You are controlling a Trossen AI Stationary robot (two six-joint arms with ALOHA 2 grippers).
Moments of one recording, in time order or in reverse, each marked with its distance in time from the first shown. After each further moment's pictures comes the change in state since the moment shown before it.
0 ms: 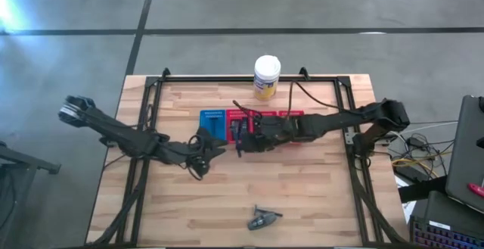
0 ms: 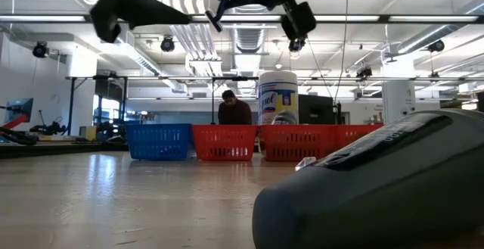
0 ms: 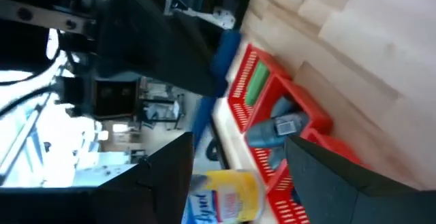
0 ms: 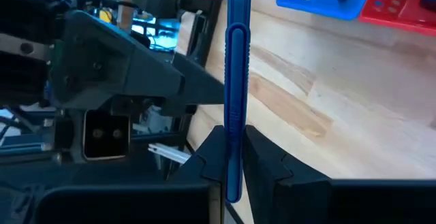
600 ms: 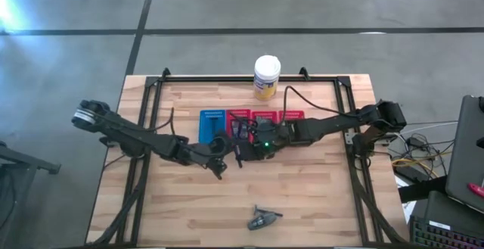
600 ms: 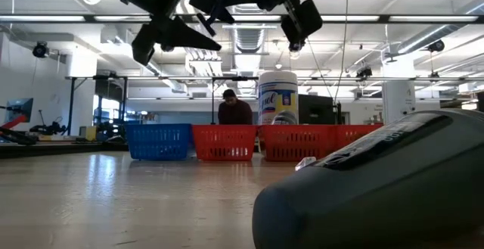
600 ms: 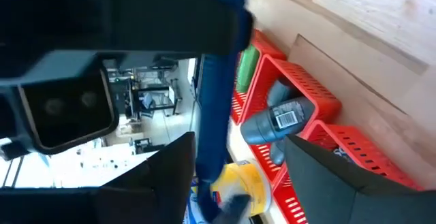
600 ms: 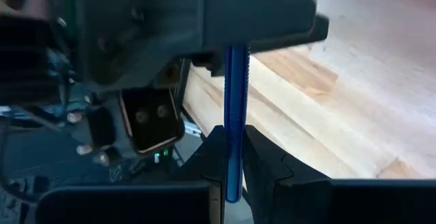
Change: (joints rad) left arm 0.069 0.232 0.114 0.030 -0.004 0.109; right arm 0.021 0.039 0.015 -0.015 -0.100 0.039
